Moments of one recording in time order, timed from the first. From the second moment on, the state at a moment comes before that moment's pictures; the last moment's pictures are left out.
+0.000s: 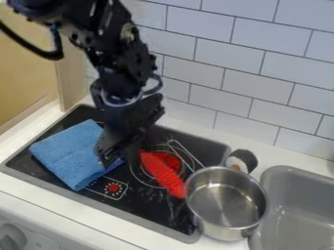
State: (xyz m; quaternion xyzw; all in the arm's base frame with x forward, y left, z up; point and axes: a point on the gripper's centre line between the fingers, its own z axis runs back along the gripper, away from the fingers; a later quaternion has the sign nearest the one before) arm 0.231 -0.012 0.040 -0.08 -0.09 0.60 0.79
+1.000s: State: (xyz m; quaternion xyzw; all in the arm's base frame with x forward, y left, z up) arm 0.223 -0.013 0.002 -0.05 -0.07 0.60 0.79
